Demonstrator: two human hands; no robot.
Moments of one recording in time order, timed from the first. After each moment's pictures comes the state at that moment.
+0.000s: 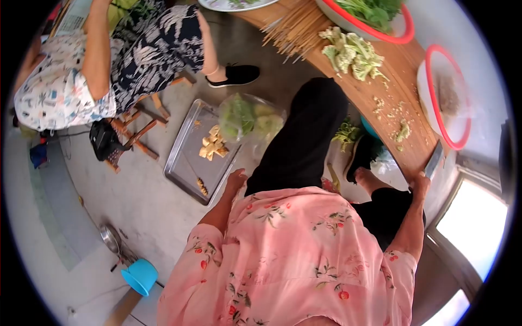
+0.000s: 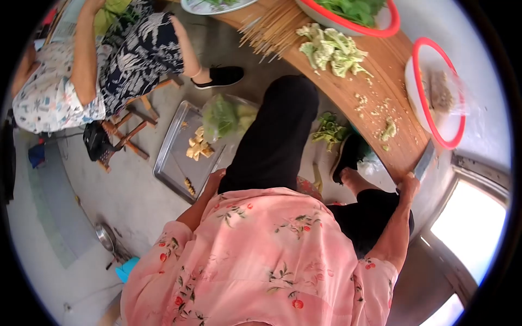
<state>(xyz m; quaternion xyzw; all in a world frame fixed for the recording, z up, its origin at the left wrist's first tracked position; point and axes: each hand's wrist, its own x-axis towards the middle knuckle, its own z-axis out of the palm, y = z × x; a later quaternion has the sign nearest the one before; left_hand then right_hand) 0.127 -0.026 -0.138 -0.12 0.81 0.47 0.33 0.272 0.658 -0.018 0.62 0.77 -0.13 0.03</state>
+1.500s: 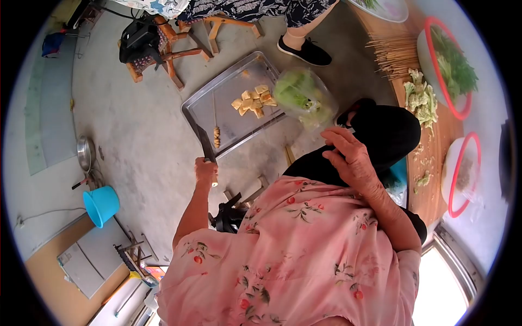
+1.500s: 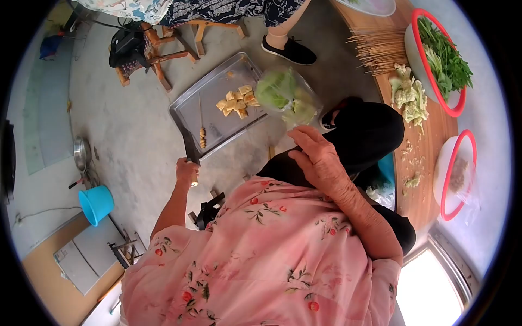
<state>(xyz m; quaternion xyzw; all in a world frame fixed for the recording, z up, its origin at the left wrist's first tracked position) 0.227 -0.169 -0.059 -0.56 0.68 0.46 0.12 0.056 0.203 0.125 -0.24 0.83 -0.46 0.18</state>
